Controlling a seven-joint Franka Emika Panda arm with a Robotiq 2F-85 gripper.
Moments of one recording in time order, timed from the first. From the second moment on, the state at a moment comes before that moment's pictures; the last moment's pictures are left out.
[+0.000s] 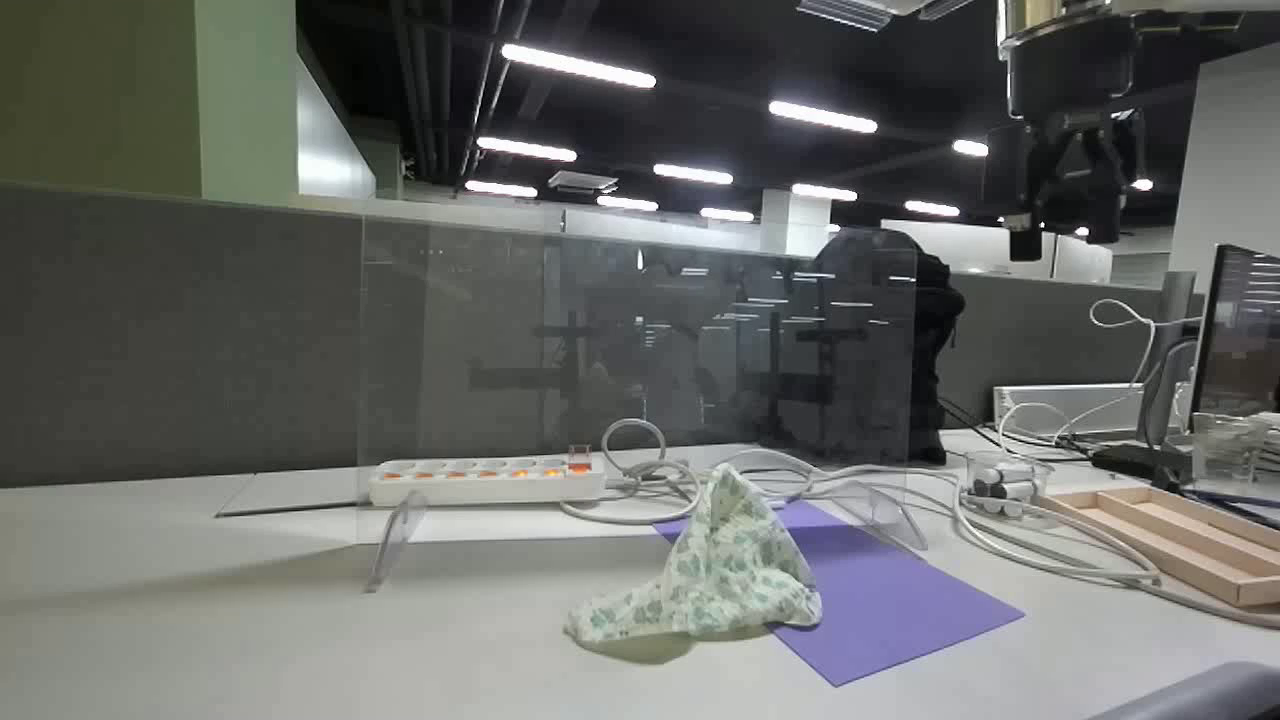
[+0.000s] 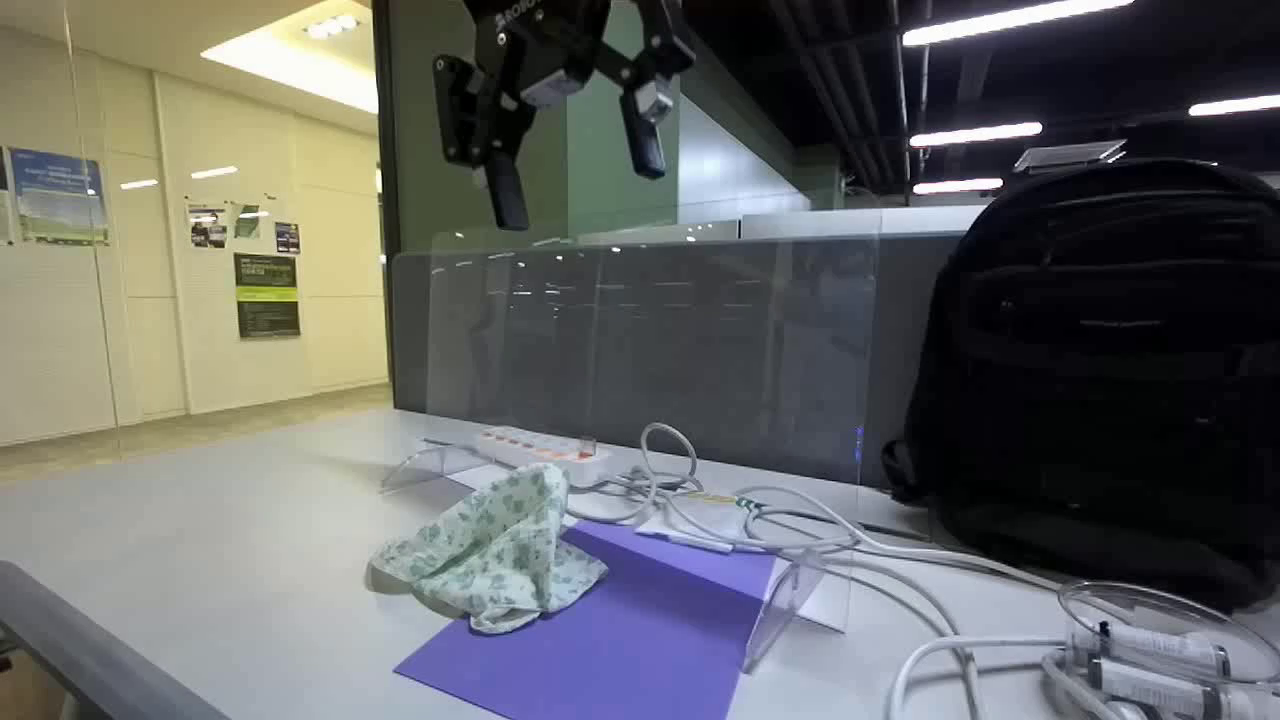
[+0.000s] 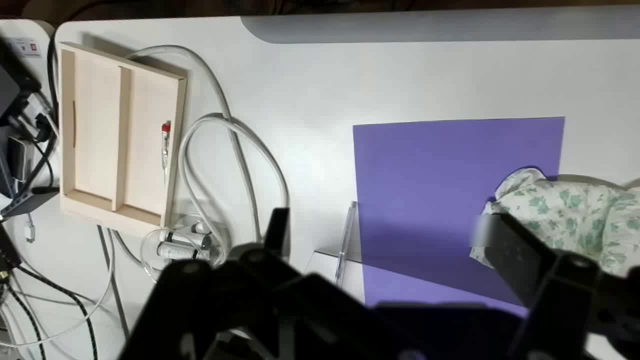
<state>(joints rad) -0.22 -0.66 -0.12 -2.67 -0.33 2.11 -0.13</state>
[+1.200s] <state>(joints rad) -0.20 -0.60 -0.07 -2.67 -0.27 2.17 0.00</state>
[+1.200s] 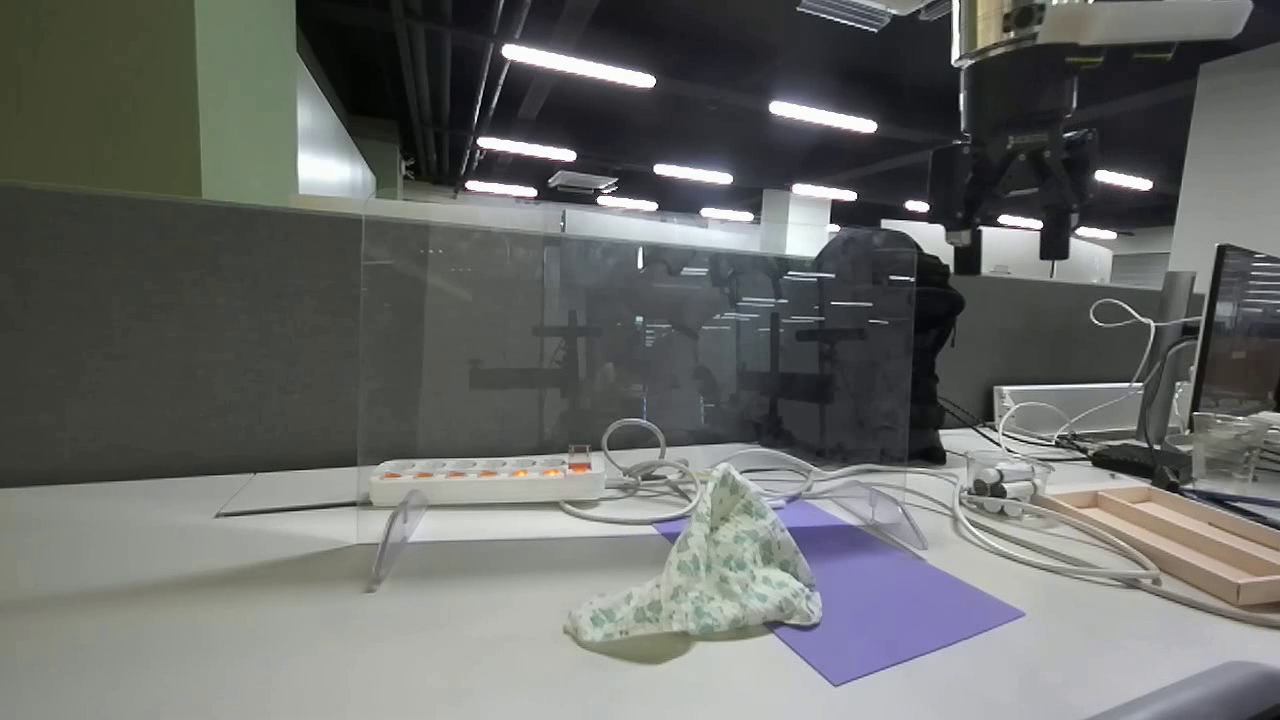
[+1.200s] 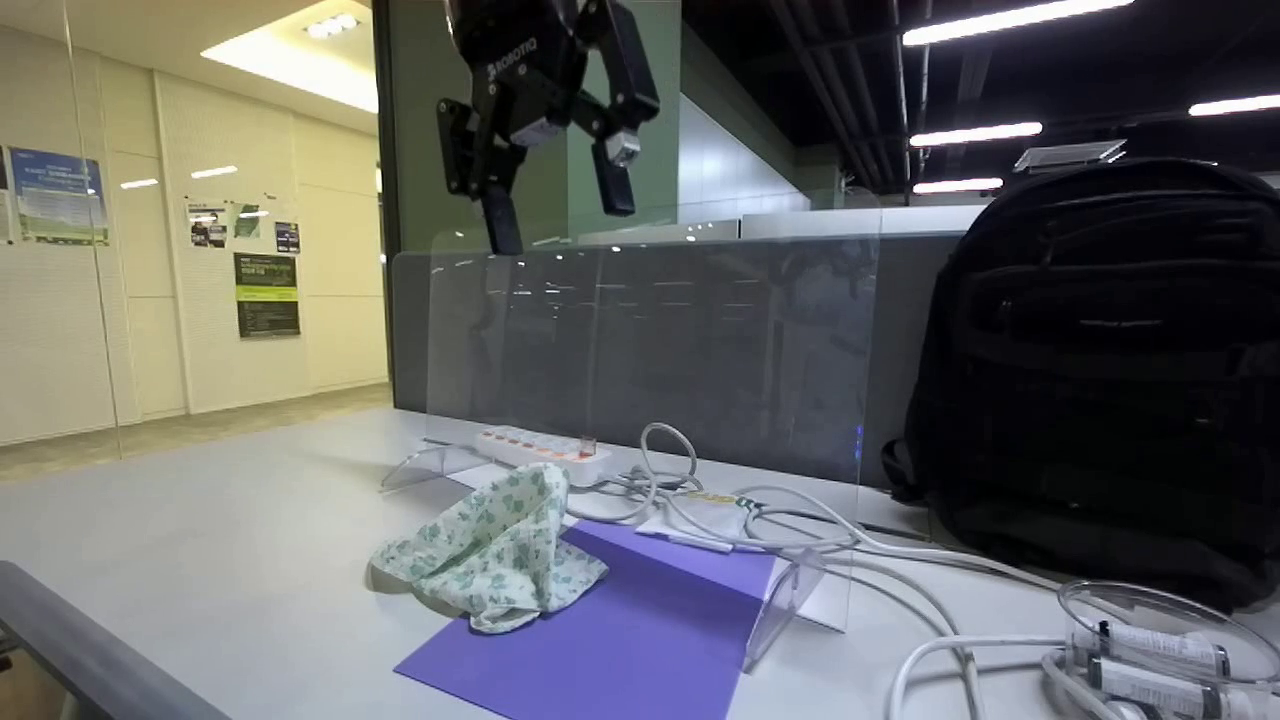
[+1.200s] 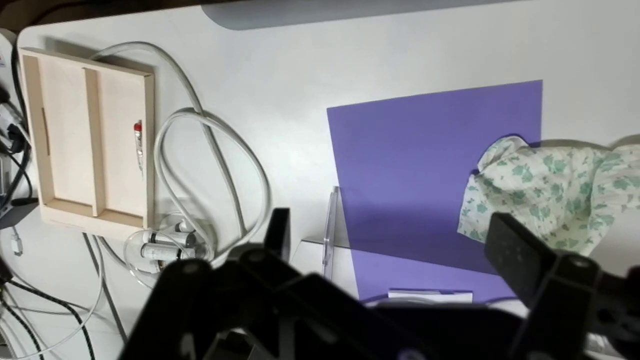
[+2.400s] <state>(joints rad) -0.11 -0.13 0.12 -2.58 -0.22 2.60 0.33</state>
